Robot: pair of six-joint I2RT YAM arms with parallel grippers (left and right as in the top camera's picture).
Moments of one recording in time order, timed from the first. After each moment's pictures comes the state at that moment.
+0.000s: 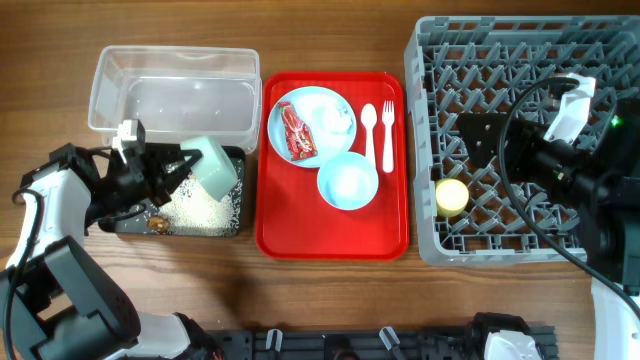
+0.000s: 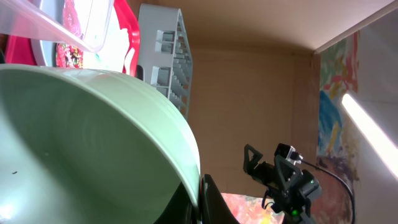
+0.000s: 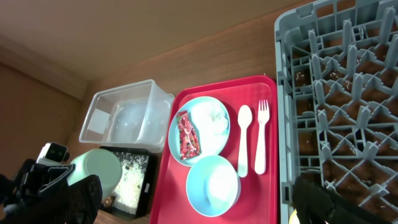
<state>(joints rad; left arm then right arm) 0.51 1.64 0.98 -1.13 1.47 0.16 -0.11 1.02 1.31 -0.95 -0.55 0.29</state>
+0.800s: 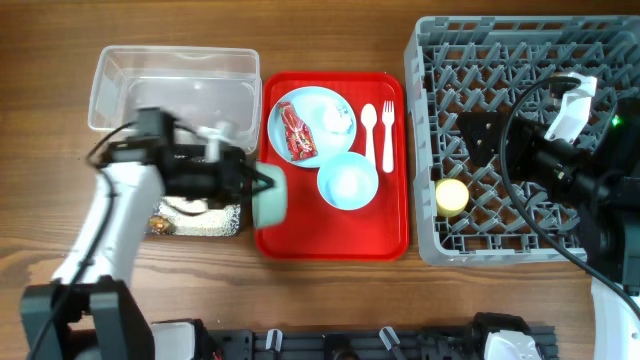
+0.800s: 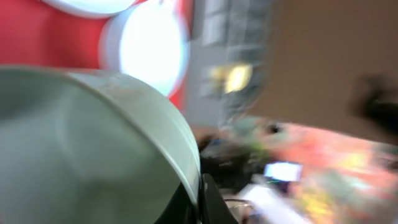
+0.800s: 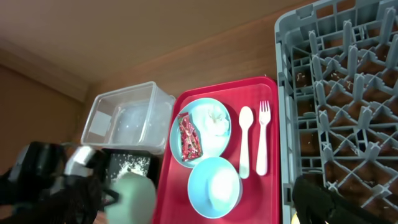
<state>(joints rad) 0.01 1.51 0.99 -0.97 1.03 -0.12 -0.11 1.02 1.31 -0.94 -0.55 0.30</state>
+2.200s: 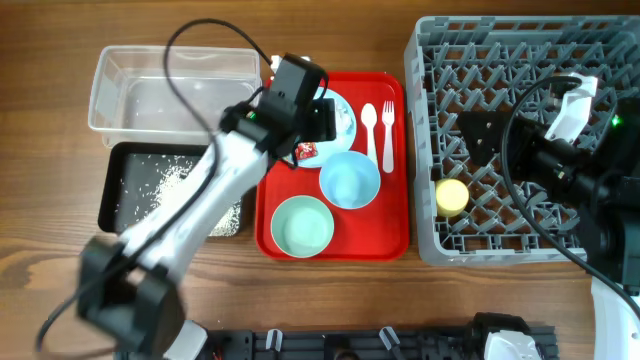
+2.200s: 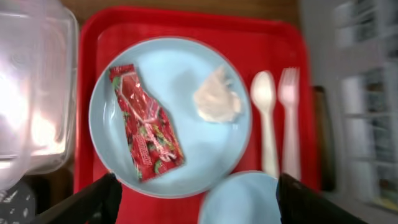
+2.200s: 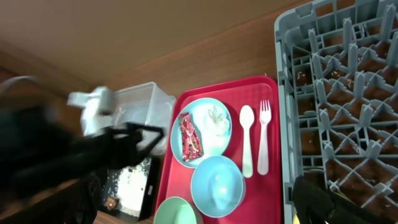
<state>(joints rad) -0.53 1.70 1.37 -0.66 -0.07 -0.50 -0.11 1.02 1.31 -0.94 -0.55 0.31</state>
